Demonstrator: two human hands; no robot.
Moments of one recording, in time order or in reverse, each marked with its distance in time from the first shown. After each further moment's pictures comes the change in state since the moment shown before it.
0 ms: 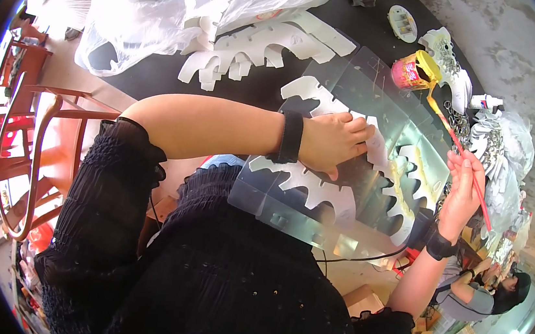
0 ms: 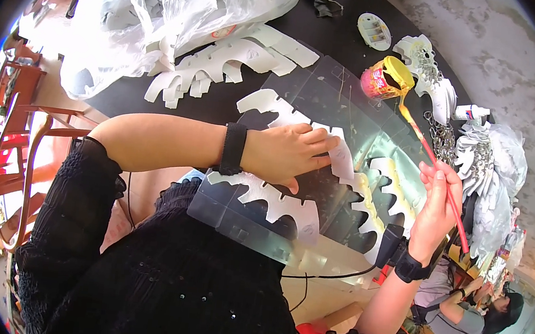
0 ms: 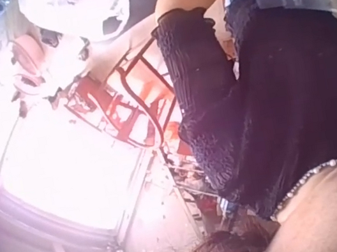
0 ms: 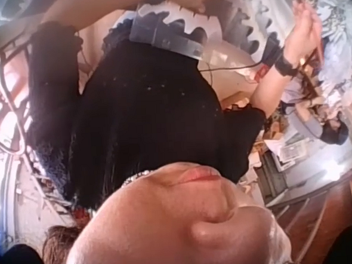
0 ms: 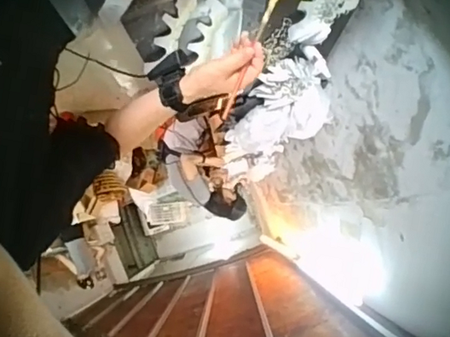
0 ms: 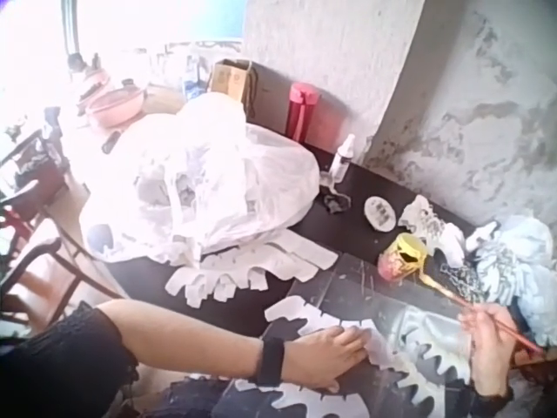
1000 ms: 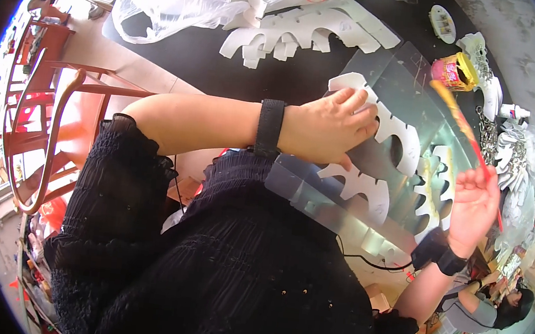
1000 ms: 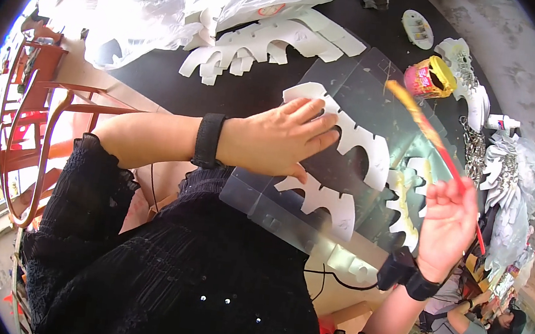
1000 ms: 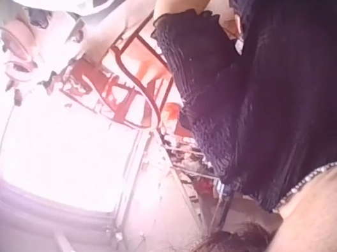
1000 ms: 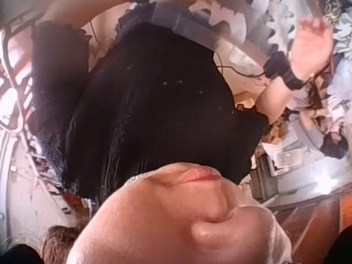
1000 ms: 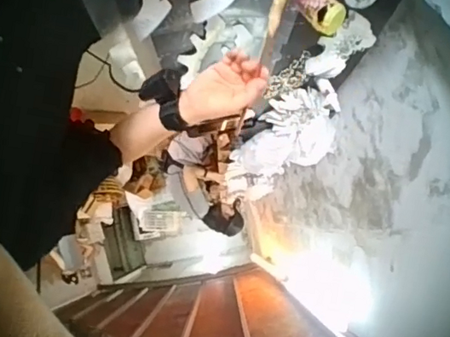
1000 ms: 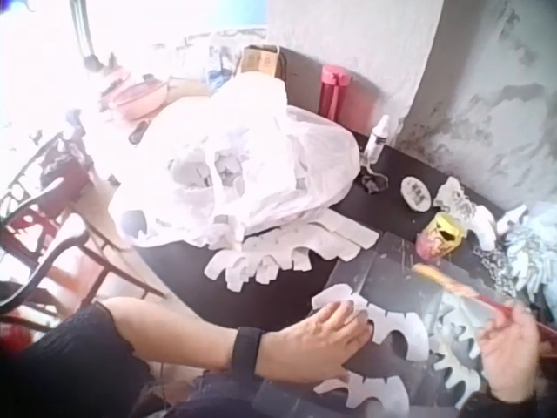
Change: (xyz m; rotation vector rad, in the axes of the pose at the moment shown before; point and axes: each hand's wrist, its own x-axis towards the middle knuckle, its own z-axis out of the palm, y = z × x) left_hand -0.063 0.011 -0.018 -0.002 0.106 -0.194; right_hand -0.027 -0.011 0.015 0.746 -0.164 0.367
